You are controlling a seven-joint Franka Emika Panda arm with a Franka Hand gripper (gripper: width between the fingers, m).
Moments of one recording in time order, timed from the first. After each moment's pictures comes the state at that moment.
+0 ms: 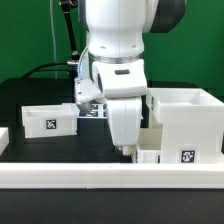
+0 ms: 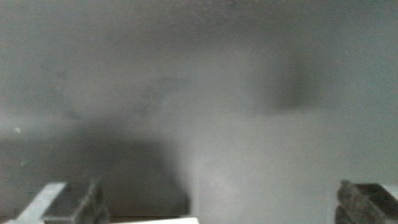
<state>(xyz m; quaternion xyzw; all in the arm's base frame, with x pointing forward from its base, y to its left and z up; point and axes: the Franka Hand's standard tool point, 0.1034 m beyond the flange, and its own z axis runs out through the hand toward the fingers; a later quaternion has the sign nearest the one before) 0.543 0.002 0.024 -0.68 -0.73 0.04 0.08</state>
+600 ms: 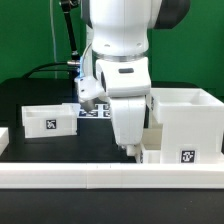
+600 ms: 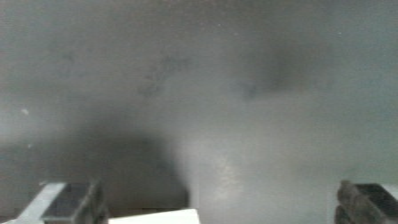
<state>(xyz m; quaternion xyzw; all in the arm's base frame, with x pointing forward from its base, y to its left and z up) 0.543 0.002 0.027 -0.67 -0.73 0.05 0.09</state>
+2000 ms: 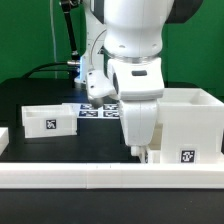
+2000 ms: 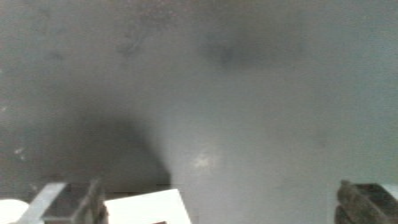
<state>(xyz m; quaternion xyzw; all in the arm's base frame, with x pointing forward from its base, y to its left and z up) 0.541 0.016 0.033 -0.67 -0.72 0.09 0.12</state>
